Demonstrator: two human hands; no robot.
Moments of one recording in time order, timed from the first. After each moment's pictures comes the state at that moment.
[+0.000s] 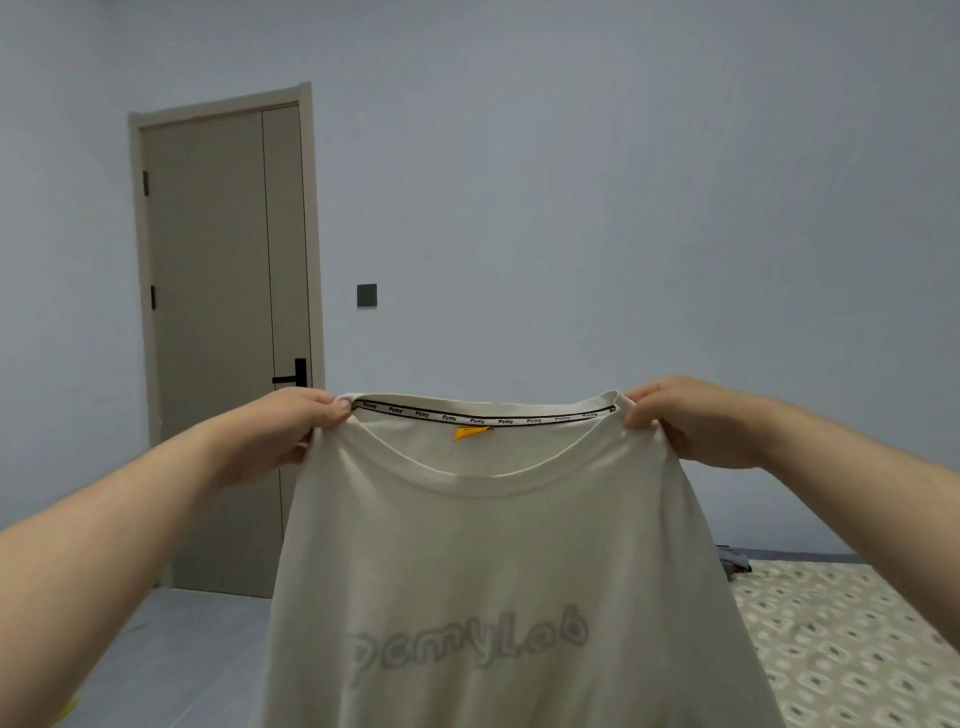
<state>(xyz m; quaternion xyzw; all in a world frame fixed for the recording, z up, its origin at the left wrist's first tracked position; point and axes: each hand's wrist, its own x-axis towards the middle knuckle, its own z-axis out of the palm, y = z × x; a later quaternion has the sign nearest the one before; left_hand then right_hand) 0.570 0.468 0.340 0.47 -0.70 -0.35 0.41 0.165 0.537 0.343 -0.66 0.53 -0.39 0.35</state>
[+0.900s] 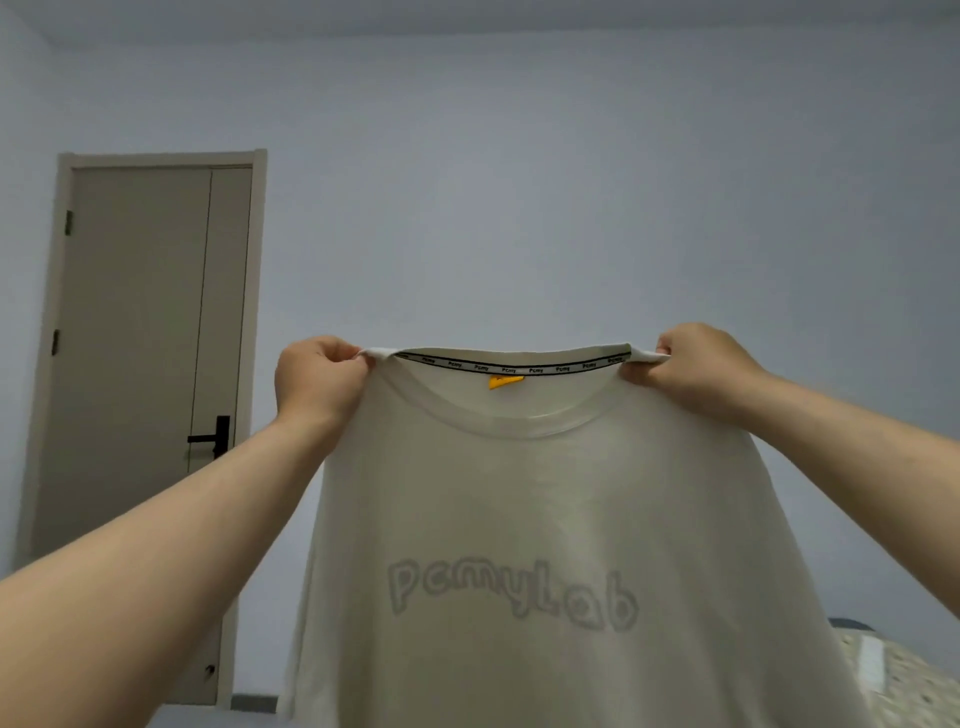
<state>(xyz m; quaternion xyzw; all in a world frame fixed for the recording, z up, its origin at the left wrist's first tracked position) 0.461 0.491 0.429 0.36 -0.58 -0.17 0.71 0.120 0.616 0.461 -0.56 0.69 -0.39 -0.25</state>
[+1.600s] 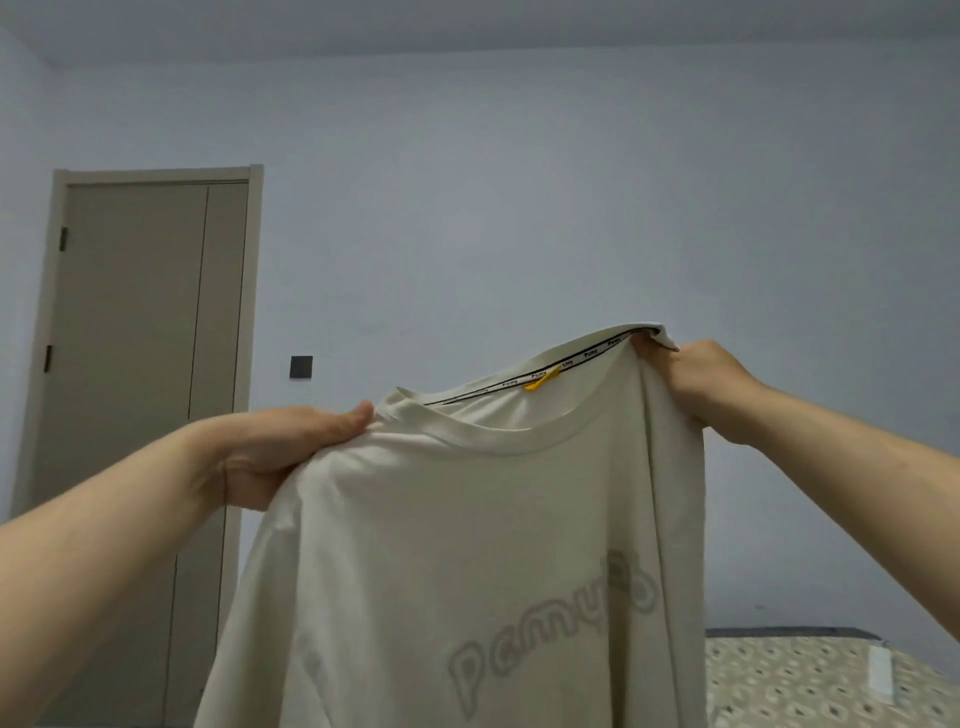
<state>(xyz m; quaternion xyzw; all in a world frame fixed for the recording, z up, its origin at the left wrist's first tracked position) 0.516 0.526 0.421 0.33 -0.73 -0.53 0.28 0.114 0.602 0.457 -0.51 0.64 -0.58 -0.02</state>
